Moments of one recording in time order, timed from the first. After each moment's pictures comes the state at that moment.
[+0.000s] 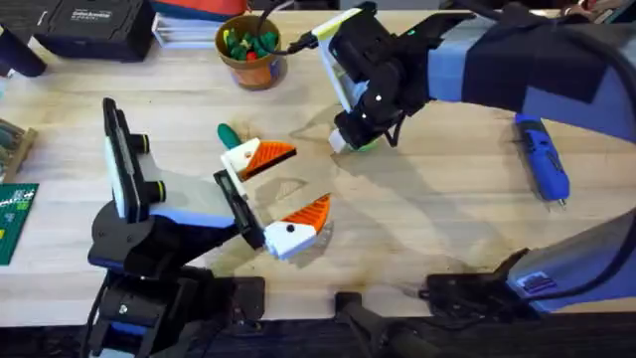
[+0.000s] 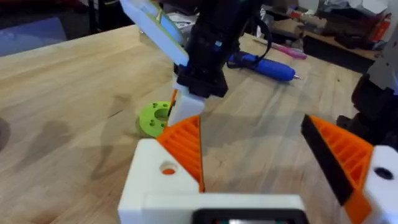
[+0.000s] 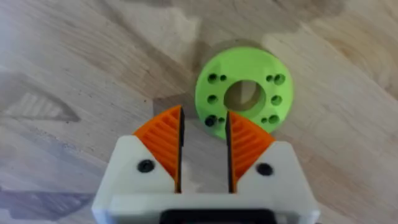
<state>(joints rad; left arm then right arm) -0.17 0.01 0.01 -0.08 0.87 -0.13 0.63 1.75 1.23 -0.80 0.05 0.06</state>
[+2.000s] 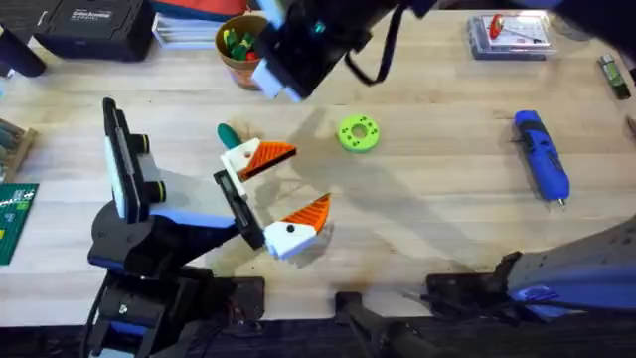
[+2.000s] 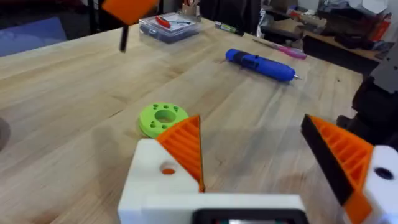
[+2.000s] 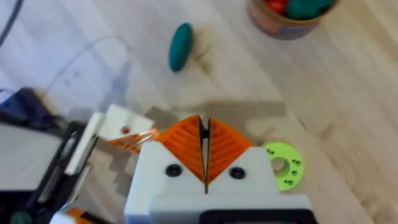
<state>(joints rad) -0.17 0.01 0.01 -0.08 0.87 -0.13 0.86 1.74 1.86 -1.11 -0.06 -0.06</state>
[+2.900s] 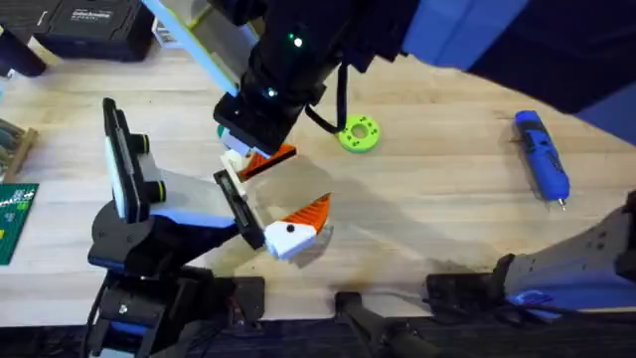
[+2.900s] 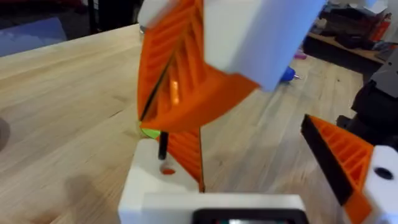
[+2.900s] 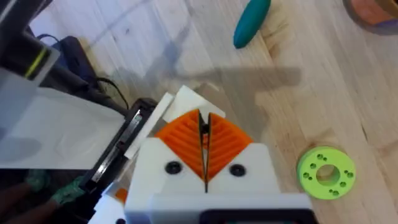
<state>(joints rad) -0.17 0.01 0.01 -0.08 0.87 -0.13 1.00 1.80 1.86 -1.15 -0.13 -0.06</state>
